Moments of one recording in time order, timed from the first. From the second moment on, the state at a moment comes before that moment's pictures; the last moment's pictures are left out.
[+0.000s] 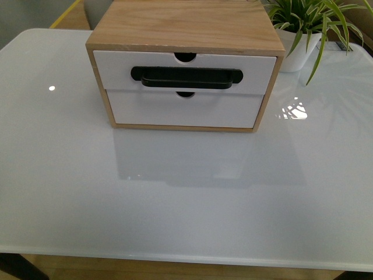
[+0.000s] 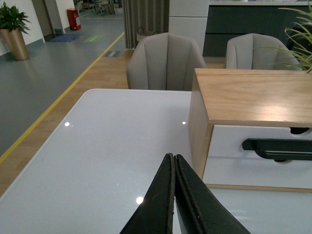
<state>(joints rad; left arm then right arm) 0.00 0.98 0.10 0.87 0.00 0.00 0.00 0.82 0.02 0.78 0.00 -0.01</state>
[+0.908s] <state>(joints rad) 0.00 0.35 0.02 0.35 0.00 0.00 0.00 0.25 0.02 0.25 0.00 -0.01</state>
